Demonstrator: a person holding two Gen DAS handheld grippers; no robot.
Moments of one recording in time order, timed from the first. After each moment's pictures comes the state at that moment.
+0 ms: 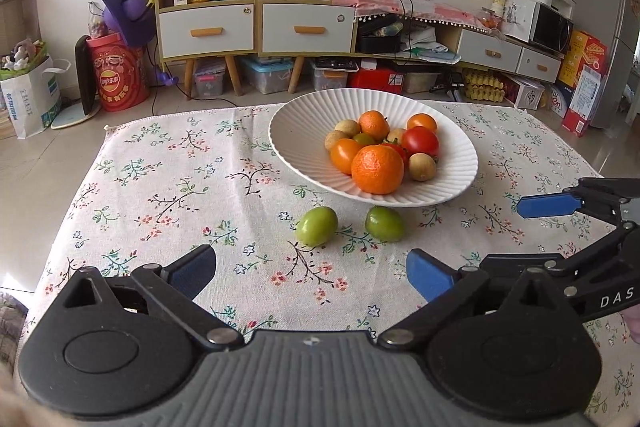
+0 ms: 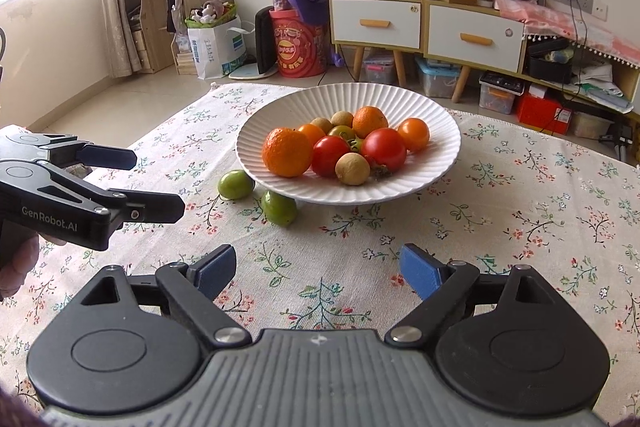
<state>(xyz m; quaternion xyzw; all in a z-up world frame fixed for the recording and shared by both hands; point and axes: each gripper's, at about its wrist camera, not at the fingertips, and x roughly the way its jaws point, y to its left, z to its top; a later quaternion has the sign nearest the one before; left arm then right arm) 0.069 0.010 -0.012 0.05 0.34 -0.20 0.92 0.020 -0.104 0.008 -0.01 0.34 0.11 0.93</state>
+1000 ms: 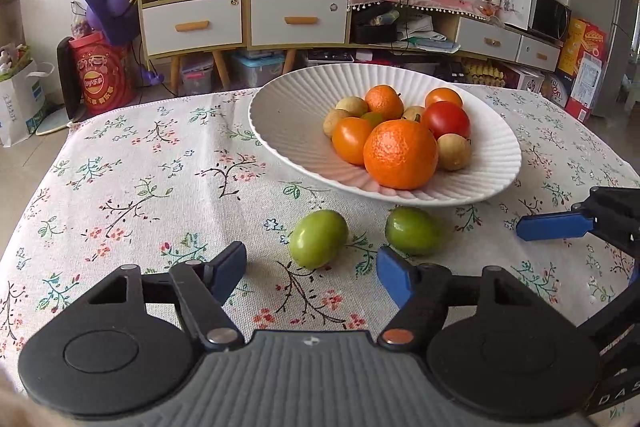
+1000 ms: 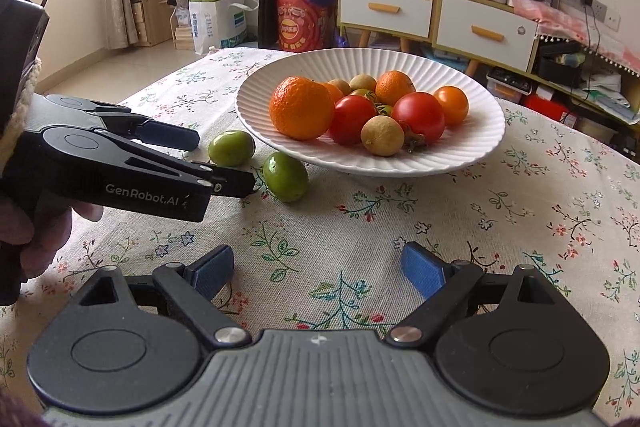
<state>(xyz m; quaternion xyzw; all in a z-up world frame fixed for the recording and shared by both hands) 0.103 -0.012 -0.048 0.06 0.33 -0.21 0.92 0.029 -0.085 -0.021 -0.05 0.35 0.11 0.93</state>
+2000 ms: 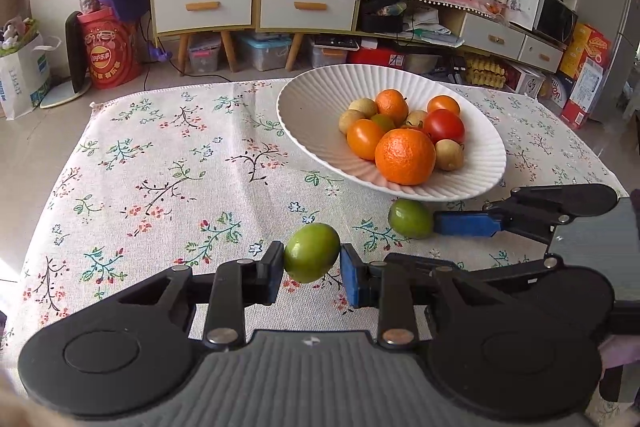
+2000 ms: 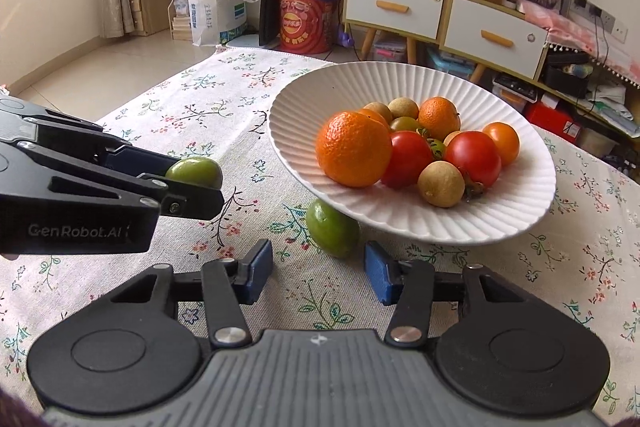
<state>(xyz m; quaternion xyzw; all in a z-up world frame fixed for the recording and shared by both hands) 0.093 0.016 -0.022 0.04 0.37 -0.21 0.90 0.053 -0.051 -0.016 -0.06 0.36 0.09 0.93</state>
